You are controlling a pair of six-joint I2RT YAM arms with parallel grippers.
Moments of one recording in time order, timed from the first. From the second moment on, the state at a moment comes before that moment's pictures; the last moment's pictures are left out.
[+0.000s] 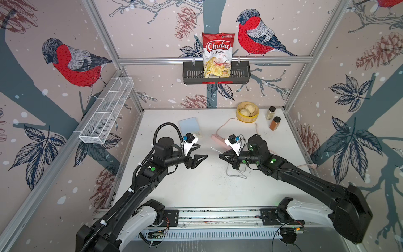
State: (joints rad) left arm -0.42 0.90 0.68 -0.10 0.72 -0.02; right arm 0.75 1.16 0.73 0.03 -0.59 0.08
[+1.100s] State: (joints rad) left arm -0.41 1.09 0.69 0.19 0.97 -0.24; right arm 0.75 1.21 0.77 0.04 -0.72 0.11
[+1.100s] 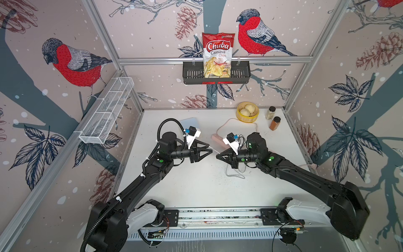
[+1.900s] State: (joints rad) left arm -0.40 1.11 0.69 0.21 1.04 -0.28; right arm 0.75 1.23 0.78 0.03 -0.74 0.11
